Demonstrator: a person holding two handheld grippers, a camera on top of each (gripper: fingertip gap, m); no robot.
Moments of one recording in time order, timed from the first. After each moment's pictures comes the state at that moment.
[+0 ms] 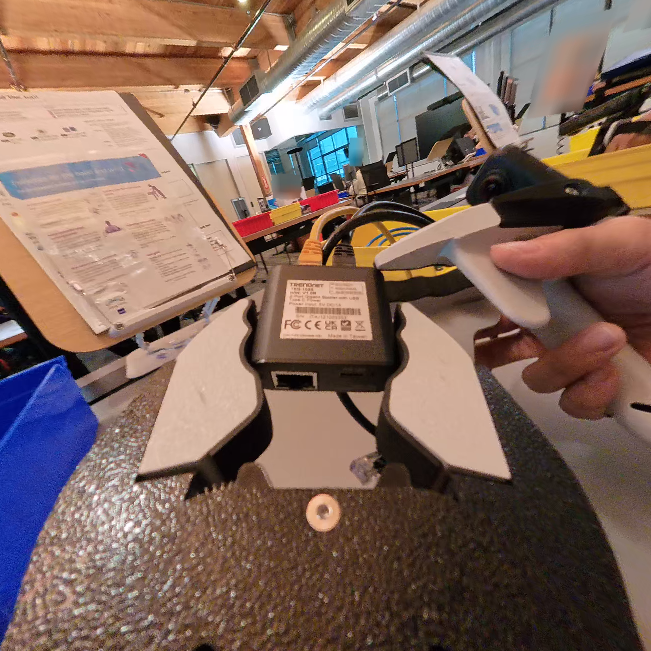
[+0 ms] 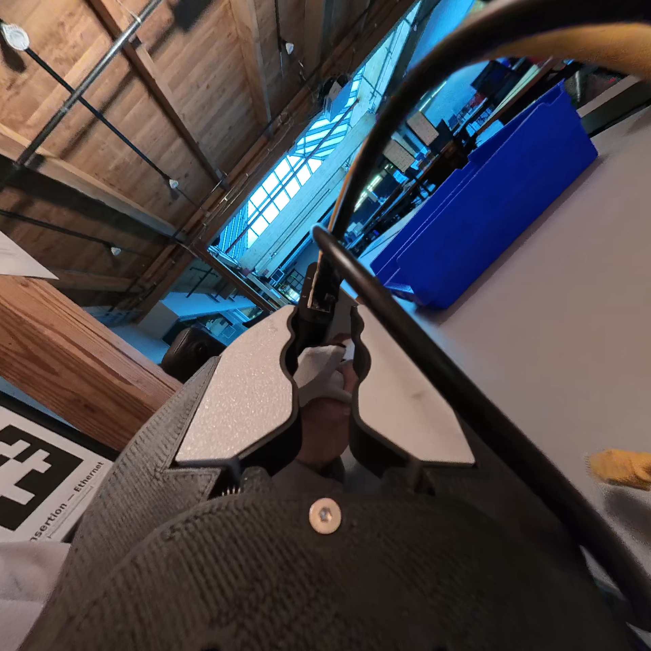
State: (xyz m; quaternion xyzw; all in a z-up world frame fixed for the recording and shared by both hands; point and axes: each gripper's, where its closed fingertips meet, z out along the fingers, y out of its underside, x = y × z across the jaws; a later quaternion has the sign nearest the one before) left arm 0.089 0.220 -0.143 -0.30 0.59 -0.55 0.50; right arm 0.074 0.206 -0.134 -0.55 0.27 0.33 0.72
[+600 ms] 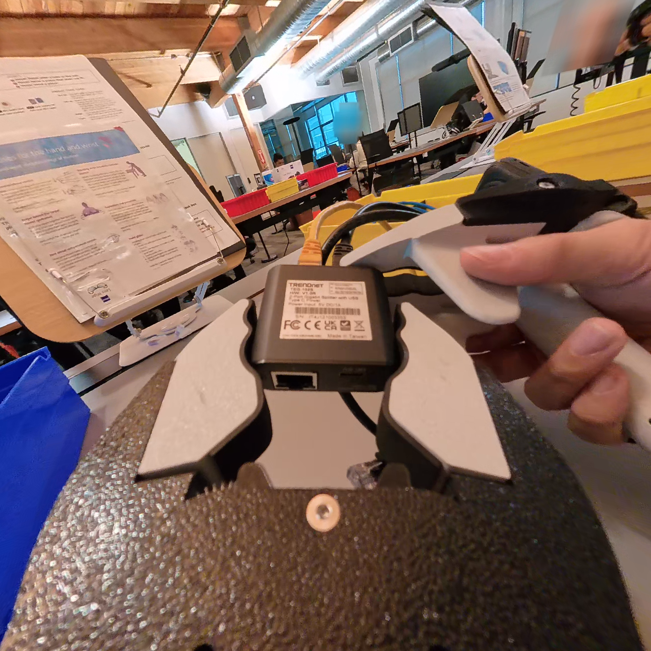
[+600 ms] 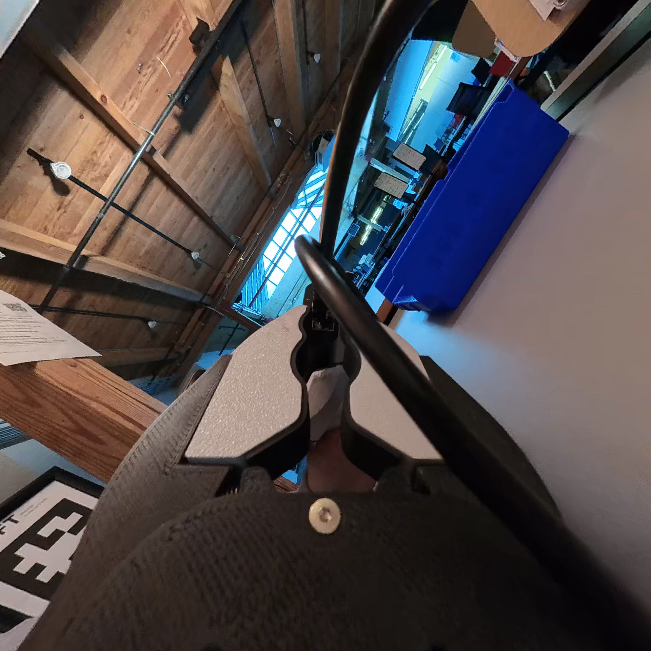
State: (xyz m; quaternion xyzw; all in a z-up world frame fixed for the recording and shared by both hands) left arm 0.097 0.205 -0.158 -0.31 0.62 -0.53 0.50; right arm 0.087 0.202 -0.143 -0.48 0.35 0.38 0.71
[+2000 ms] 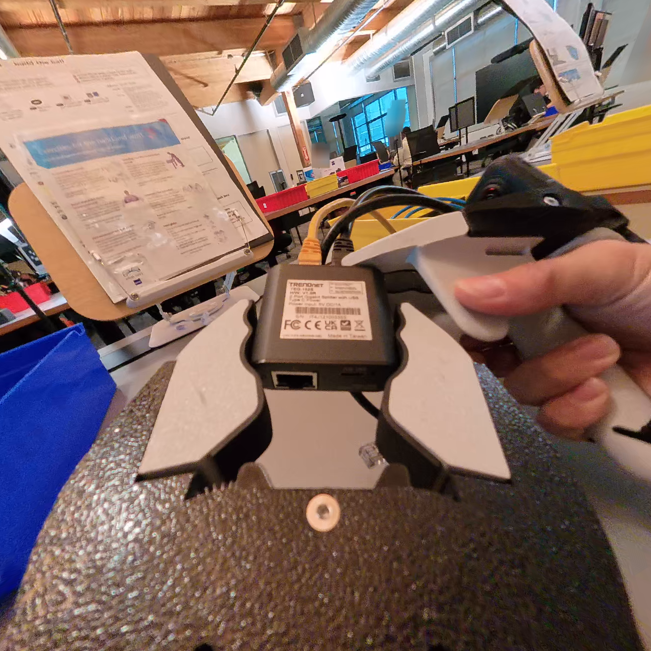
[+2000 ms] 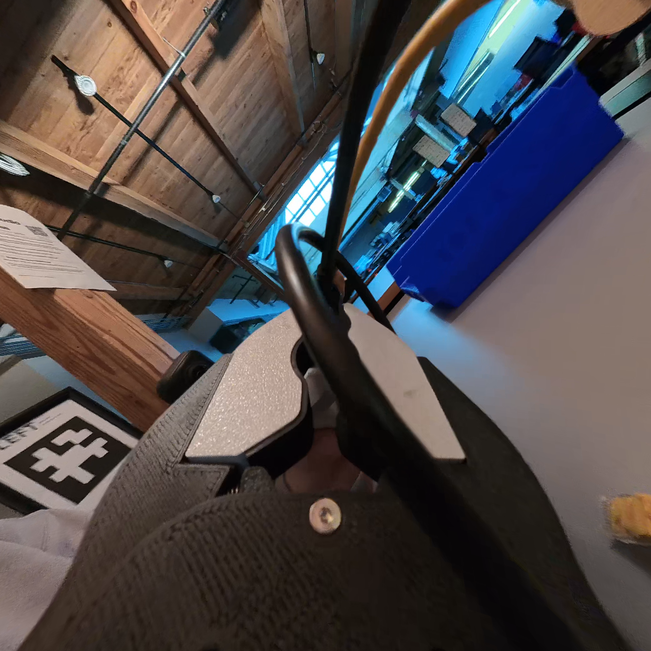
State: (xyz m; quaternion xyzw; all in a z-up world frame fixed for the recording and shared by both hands) left arm 0.107 0.204 -0.167 -0.35 0.58 -0.50 0.54; right arm 0.095 0.200 -0.151 -0.52 0.26 0.39 0.72
